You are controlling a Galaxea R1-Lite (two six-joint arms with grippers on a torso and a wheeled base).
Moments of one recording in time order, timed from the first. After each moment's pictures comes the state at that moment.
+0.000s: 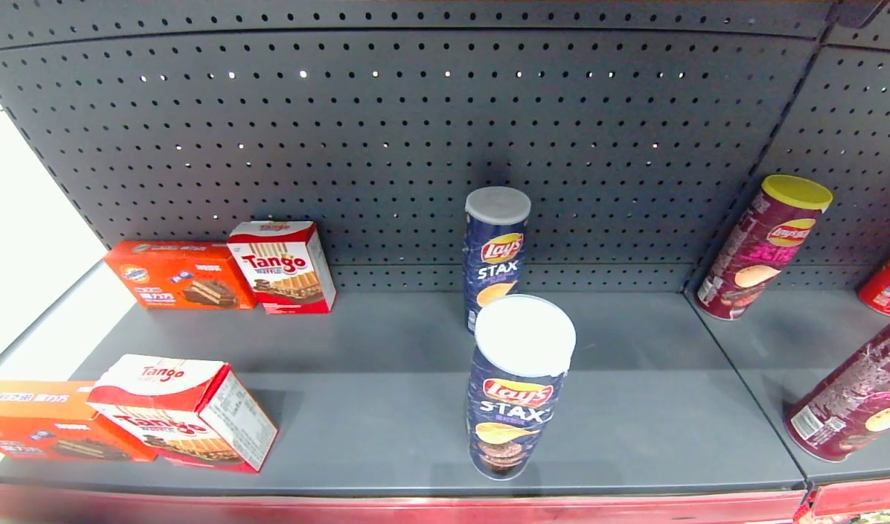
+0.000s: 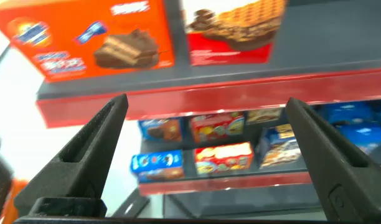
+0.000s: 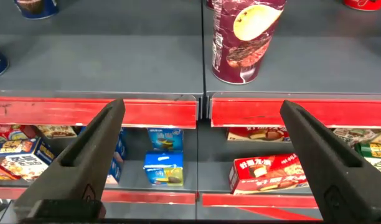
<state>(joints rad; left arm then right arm) 0.03 0.06 0.00 0.01 -0.09 0.08 0.02 0.01 0.00 0.00 0.01 0.01</state>
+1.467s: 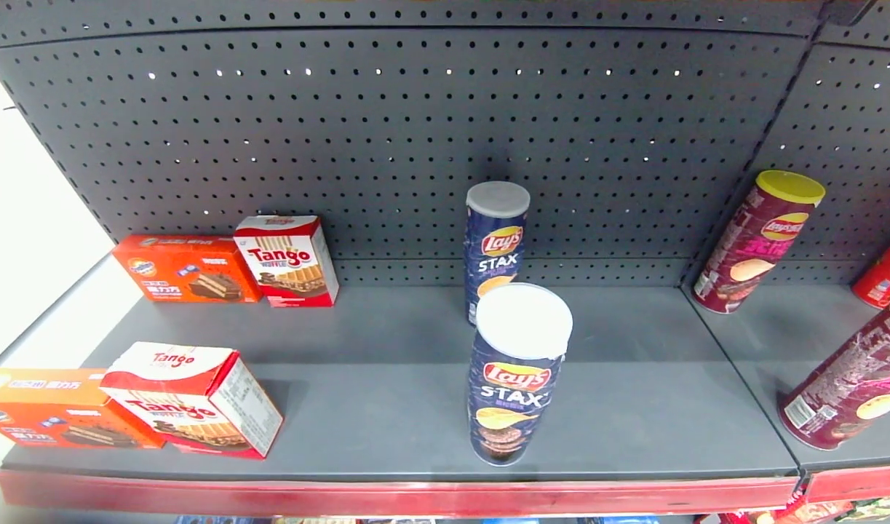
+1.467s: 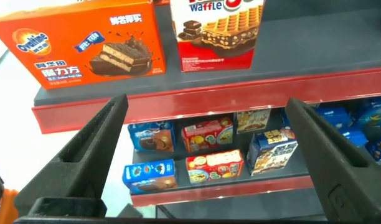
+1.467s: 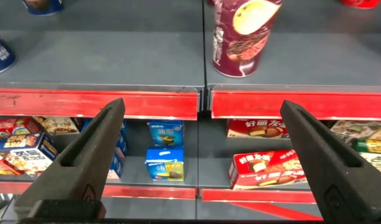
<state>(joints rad) 0.00 0.00 0.00 0.00 -0.08 0.07 0.02 0.01 0.00 0.00 0.01 0.01</state>
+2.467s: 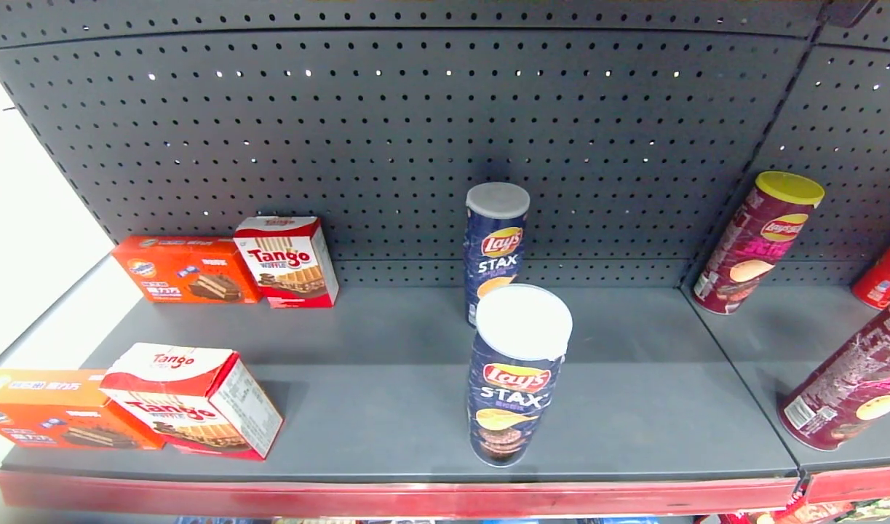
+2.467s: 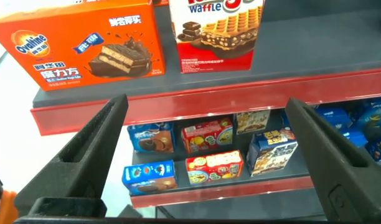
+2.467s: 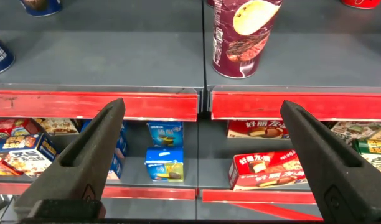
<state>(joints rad) 0.00 0.00 0.00 0.00 -0.08 0.07 0.02 0.01 0.00 0.00 0.01 0.00</state>
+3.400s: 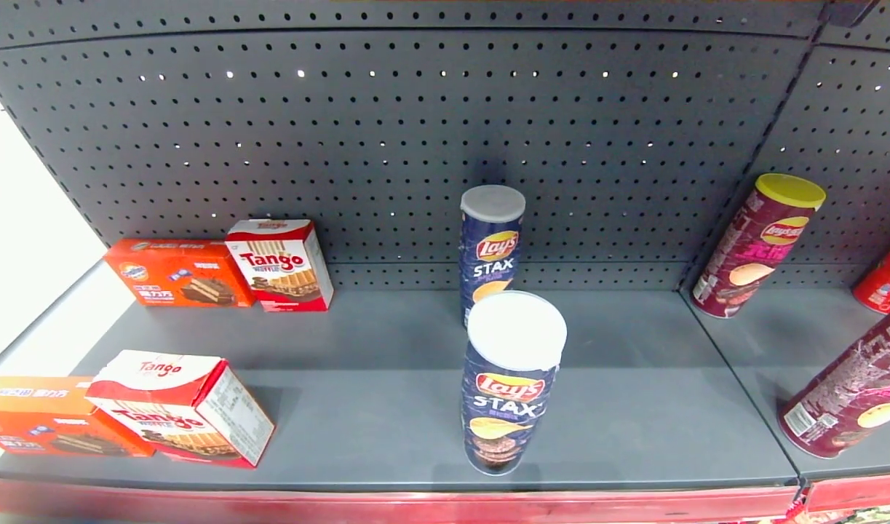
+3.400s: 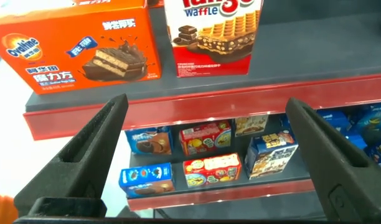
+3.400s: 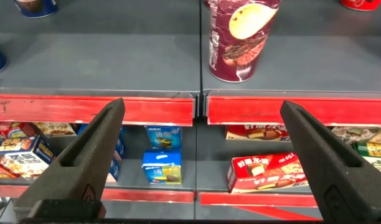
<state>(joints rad) 0.00 0.00 0.00 0.00 -0.08 0.06 0.02 0.01 0.00 0.00 0.01 0.00</state>
